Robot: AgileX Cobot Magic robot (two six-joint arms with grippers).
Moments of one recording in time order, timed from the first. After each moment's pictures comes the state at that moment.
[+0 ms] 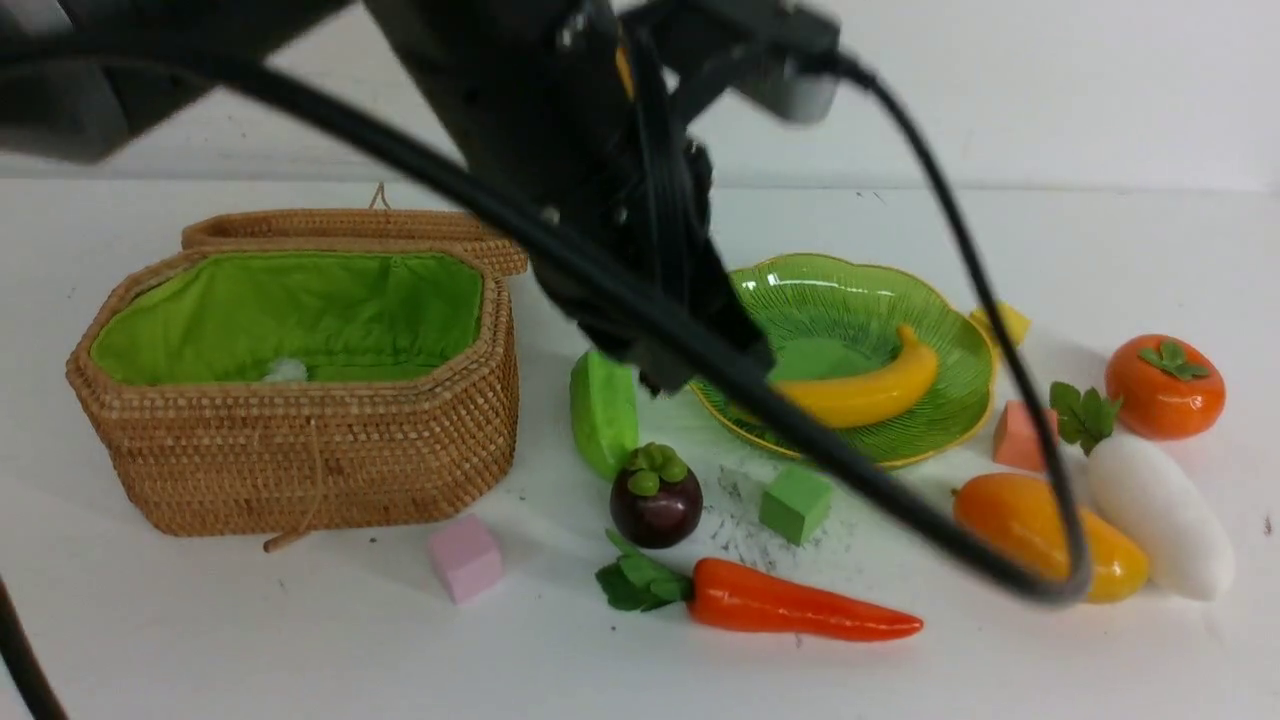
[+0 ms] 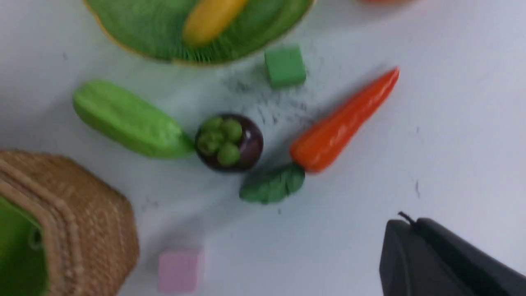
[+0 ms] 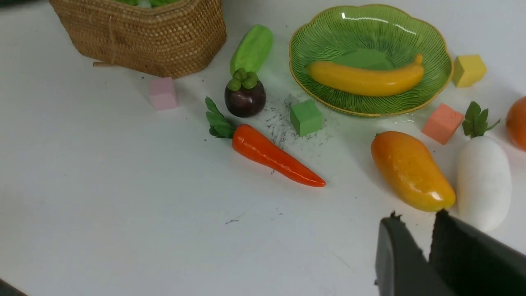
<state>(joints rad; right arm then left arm) 0.53 0.50 -1.05 0.00 1.17 0.05 -0.71 1.67 -1.74 -0.08 1.24 0.19</state>
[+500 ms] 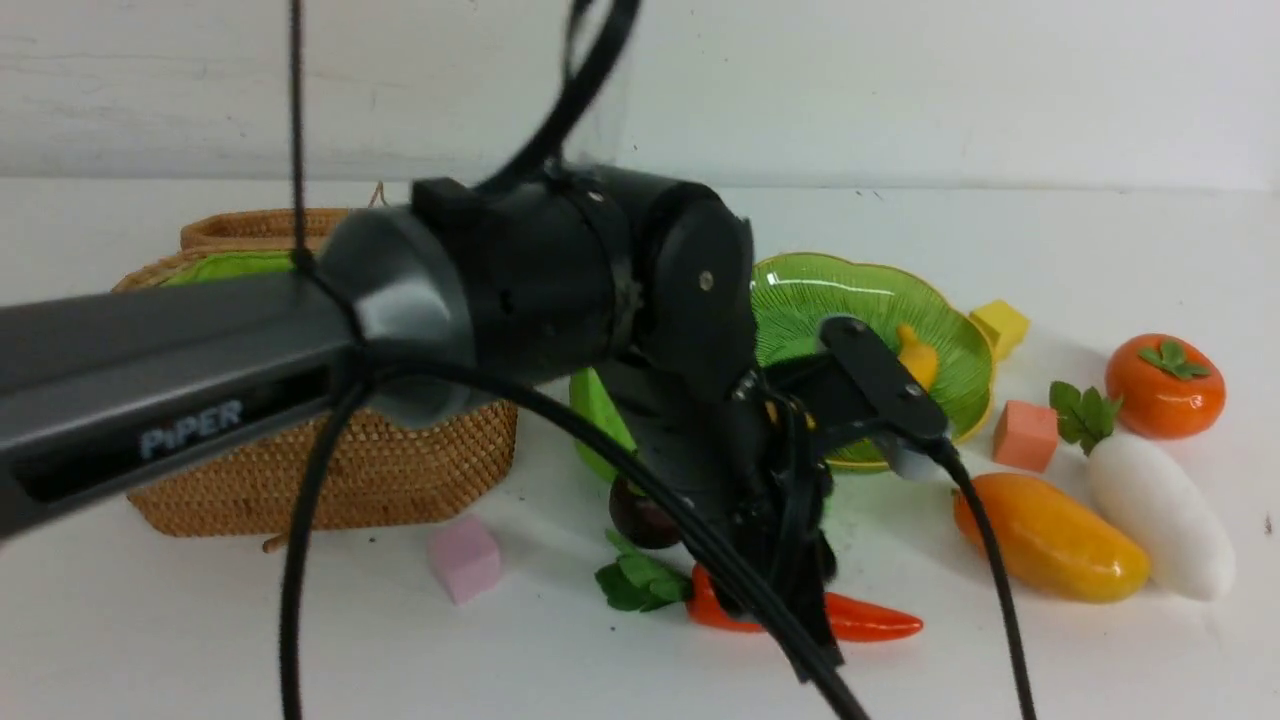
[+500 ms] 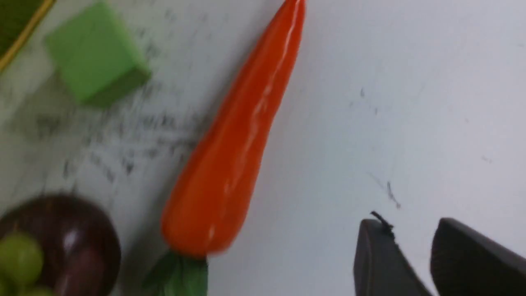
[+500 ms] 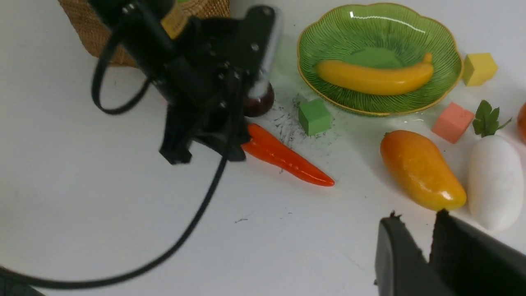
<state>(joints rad) 0.53 0.50 -1.05 0.03 1.17 0.05 -0.81 1.86 -1.52 -0.25 0.91 0.59</state>
